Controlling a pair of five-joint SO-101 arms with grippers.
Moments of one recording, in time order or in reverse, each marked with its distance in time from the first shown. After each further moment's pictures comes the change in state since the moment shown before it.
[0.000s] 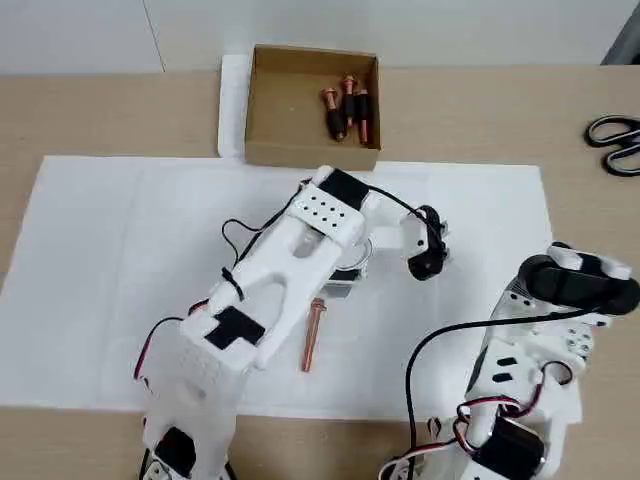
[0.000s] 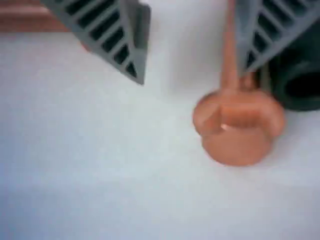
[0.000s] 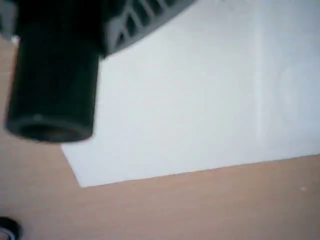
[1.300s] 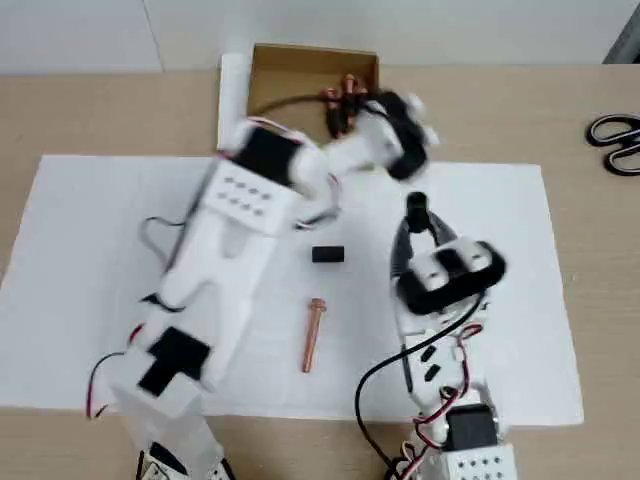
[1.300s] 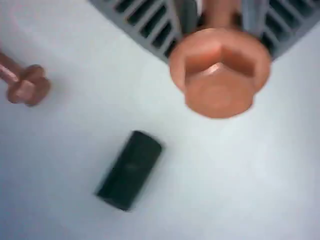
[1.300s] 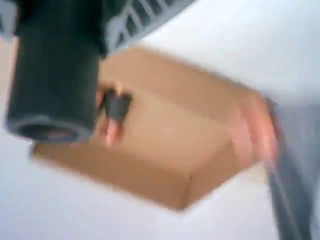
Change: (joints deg) left arm -9.1 -25.1 -6.2 4.4 19.8; right arm -34.9 0.2 17.1 -37.7 4.8
